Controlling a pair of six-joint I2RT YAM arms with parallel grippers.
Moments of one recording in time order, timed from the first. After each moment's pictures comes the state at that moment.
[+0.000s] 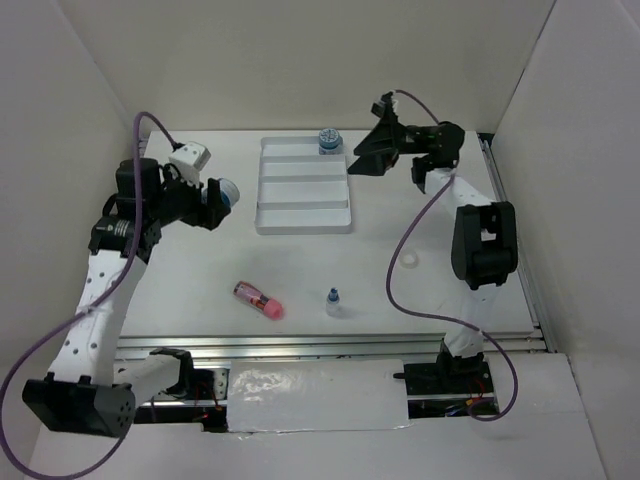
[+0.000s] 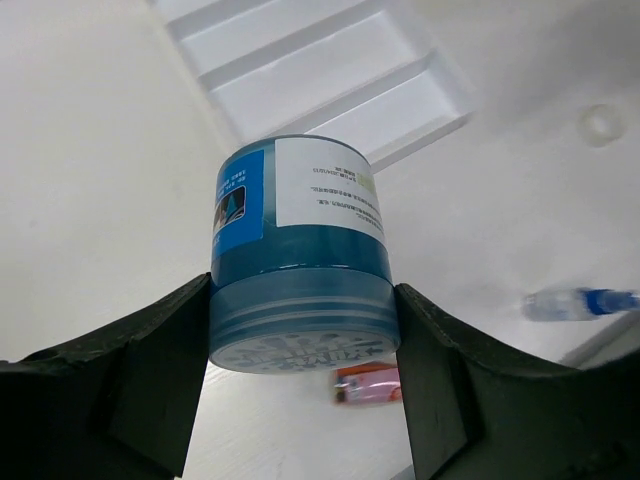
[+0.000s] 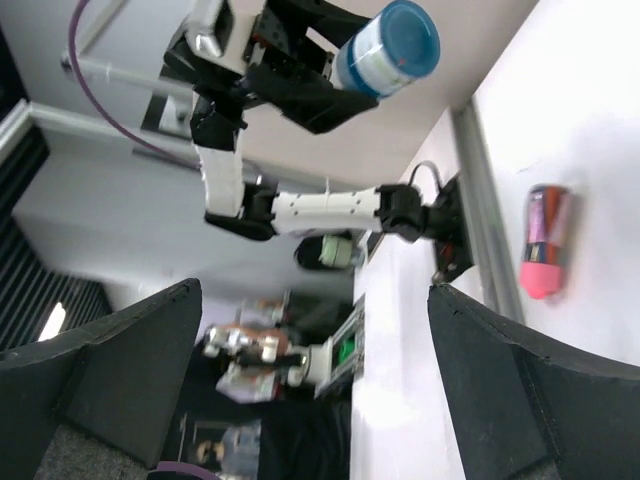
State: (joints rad) left arm -0.08 1.02 1.16 -0.60 0.43 0.10; right arm 0.17 2.00 1.52 1.29 -1.52 2.04
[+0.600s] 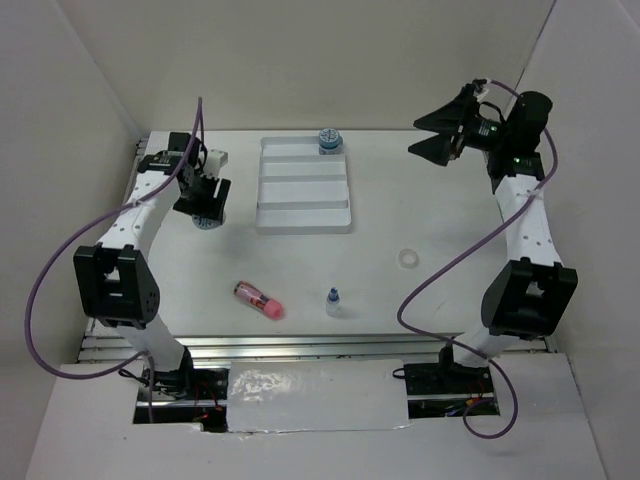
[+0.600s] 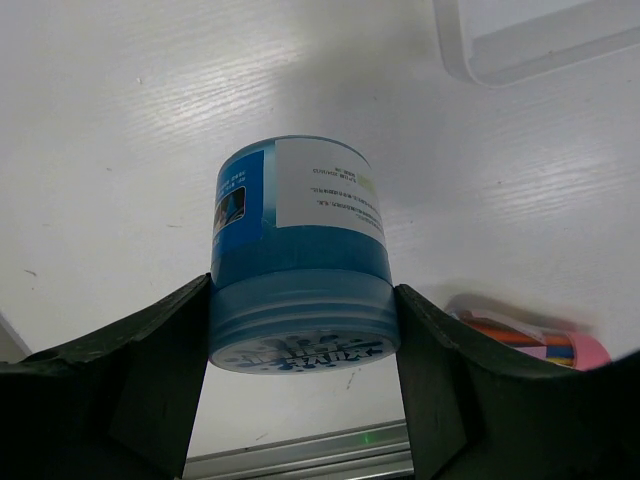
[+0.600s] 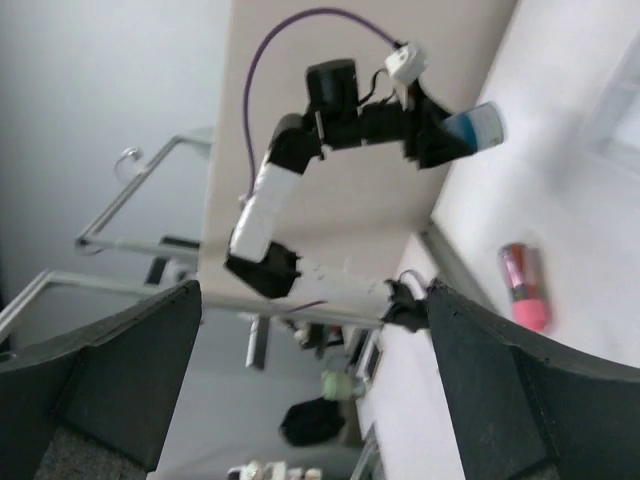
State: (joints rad) left arm -0.05 1.66 1.52 -0.95 0.09 0.18; right arm -0.19 1.56 1.43 0.30 -1.43 1.45
